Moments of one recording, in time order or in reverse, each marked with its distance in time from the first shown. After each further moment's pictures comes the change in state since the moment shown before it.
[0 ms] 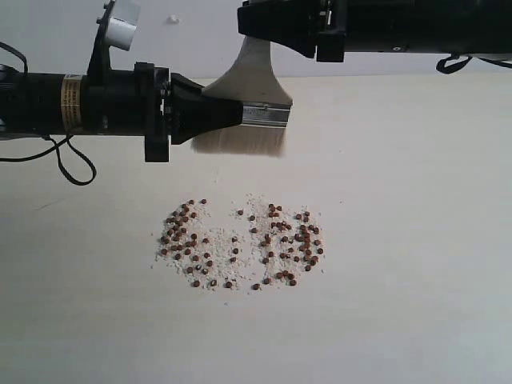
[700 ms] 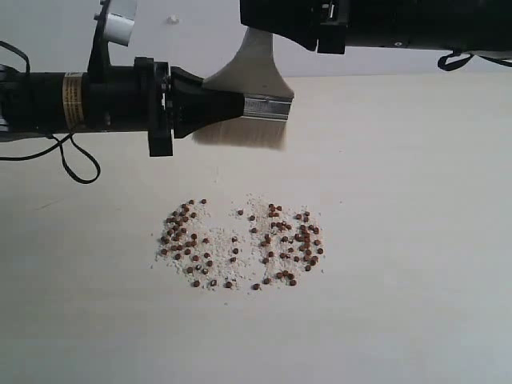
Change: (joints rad) left arm -0.004 0.005 0.000 -0.057 -0.006 0.036; right arm -0.002 0.000 0.000 0.024 0.000 0.002
